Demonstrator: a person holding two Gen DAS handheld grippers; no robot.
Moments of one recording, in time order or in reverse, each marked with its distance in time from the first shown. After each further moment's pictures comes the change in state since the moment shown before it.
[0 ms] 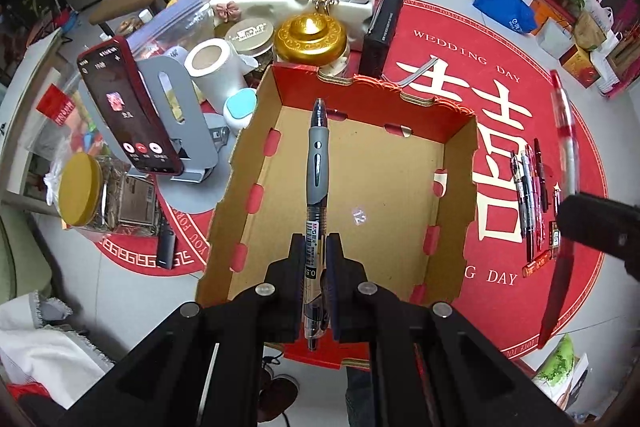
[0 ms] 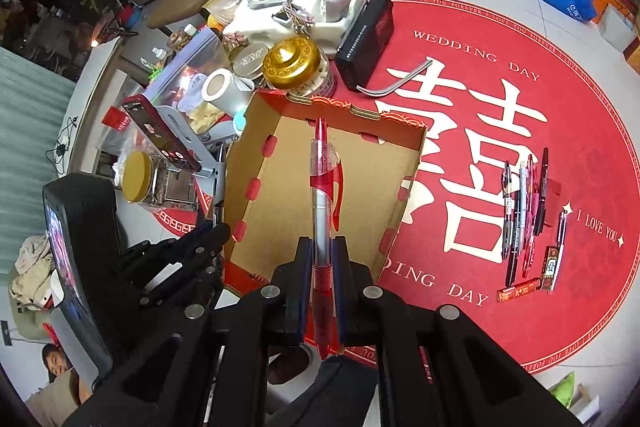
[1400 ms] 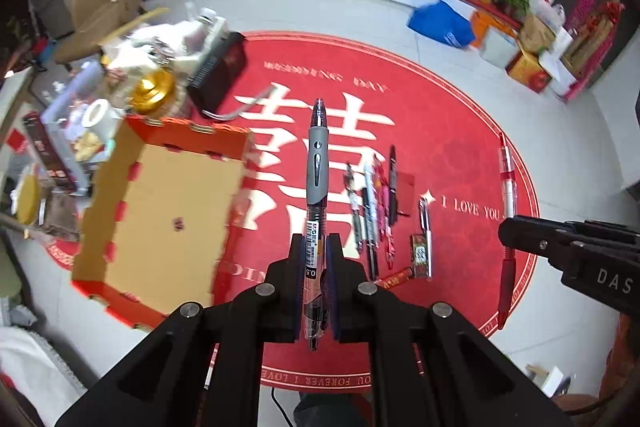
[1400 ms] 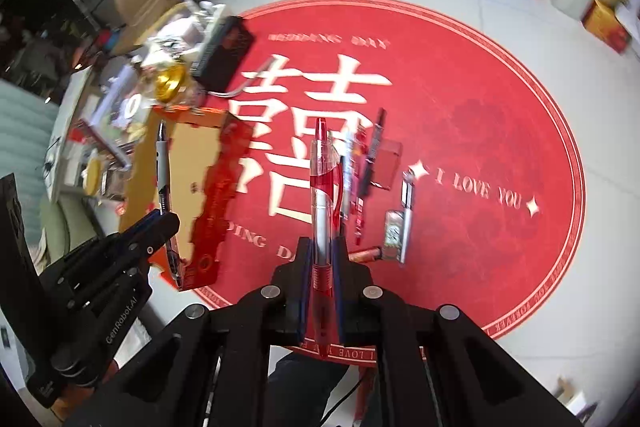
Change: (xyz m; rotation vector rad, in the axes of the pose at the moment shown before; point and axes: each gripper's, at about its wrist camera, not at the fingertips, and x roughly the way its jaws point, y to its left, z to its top) left arm -0.079 -0.230 -0.022 0.048 -0.136 -0.068; right arm -0.096 -0.236 -0.053 0.029 -0.044 0.000
